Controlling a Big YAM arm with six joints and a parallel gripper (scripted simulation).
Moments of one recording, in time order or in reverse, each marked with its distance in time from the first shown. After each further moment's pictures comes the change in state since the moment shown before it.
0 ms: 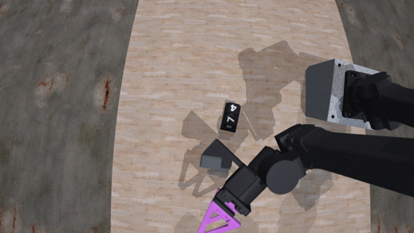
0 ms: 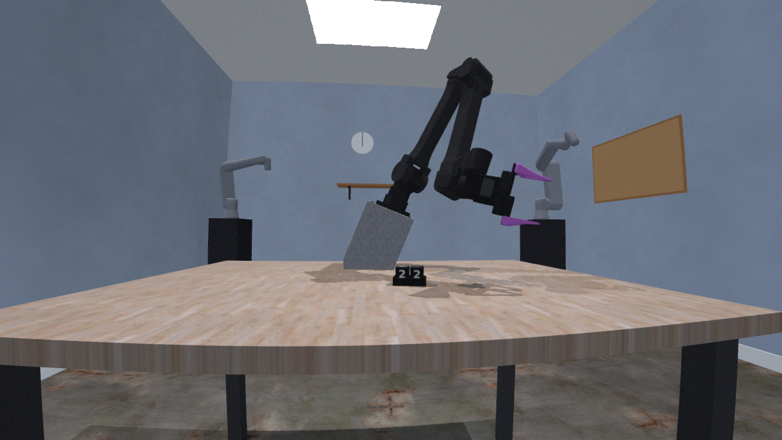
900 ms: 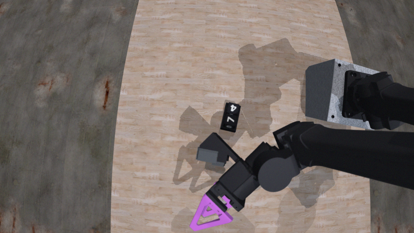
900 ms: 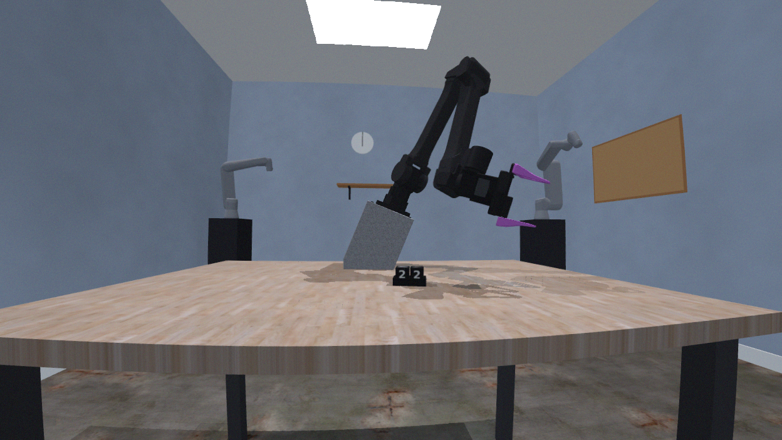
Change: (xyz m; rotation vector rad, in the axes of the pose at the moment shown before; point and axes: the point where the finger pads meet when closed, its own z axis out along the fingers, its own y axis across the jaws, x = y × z) arm -0.018 -0.007 -0.001 0.054 -0.045 0.020
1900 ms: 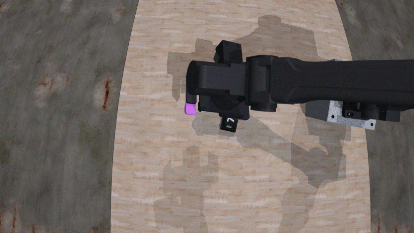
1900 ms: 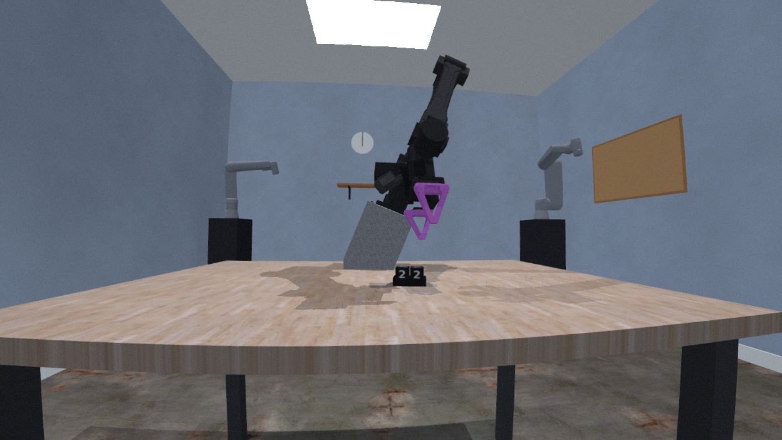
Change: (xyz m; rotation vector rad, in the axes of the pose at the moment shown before) arm -0.165 -0.109 -0.152 0.866 -0.540 0.546
